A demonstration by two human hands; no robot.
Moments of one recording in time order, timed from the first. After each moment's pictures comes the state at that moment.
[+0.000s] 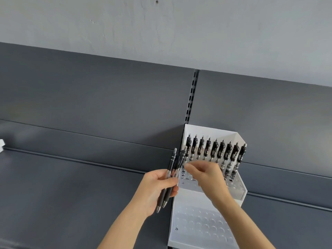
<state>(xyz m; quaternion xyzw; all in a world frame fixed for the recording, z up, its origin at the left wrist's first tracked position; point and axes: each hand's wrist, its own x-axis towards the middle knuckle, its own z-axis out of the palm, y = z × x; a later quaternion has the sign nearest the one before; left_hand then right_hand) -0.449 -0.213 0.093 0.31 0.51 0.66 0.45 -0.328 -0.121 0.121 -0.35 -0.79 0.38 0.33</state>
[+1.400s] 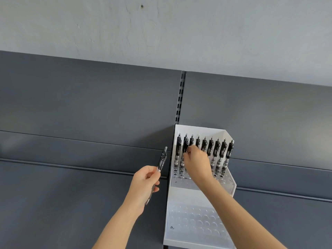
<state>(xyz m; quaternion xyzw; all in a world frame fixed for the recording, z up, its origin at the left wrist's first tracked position) -0.455 -0.206 0.083 0.34 0.63 0.64 0.30 -0.352 -0.086 0.123 -0.46 -0.83 0.14 0.30</state>
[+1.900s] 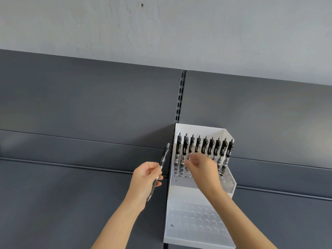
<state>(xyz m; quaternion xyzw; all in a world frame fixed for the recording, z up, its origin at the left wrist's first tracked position) -0.452 -0.205 0.090 0.33 0.59 0.67 0.31 -0.324 -0.111 0.118 -0.43 -0.80 0.24 0.36</state>
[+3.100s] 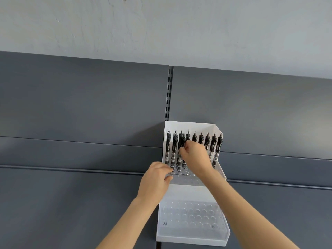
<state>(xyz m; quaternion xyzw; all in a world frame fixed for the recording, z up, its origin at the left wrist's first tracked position) -0.435 -0.158 0.064 0.62 0.70 0.35 -0.05 -0.332 -0.071 0.132 -0.44 -0.84 0.16 0.29</state>
